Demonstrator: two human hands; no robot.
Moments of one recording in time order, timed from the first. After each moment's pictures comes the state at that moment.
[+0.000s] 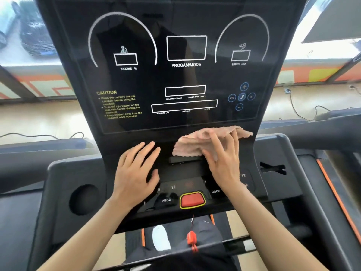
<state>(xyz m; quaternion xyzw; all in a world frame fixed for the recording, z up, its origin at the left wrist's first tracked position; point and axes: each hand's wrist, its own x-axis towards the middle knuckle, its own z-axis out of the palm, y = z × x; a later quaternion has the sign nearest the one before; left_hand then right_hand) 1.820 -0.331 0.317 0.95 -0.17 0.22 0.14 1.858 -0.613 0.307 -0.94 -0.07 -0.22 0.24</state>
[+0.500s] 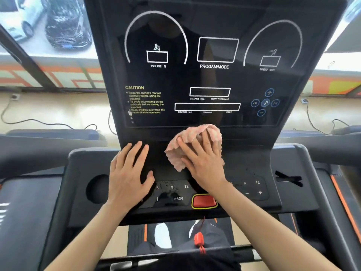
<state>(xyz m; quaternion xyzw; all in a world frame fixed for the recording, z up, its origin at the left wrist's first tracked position) 1.779 -0.267 0.308 0.98 -0.02 0.17 0.11 1.863 -0.510 0.313 -0.94 -0.29 -0.15 0.09</state>
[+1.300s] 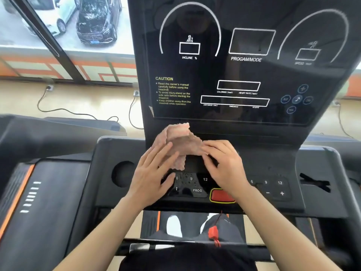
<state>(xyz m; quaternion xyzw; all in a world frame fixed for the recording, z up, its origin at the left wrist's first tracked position) 1.767 -0.279 0.301 0.95 -0.15 0.16 0.20 1.839 -0.522 0.335 -0.90 -0.25 -0.14 0.31</state>
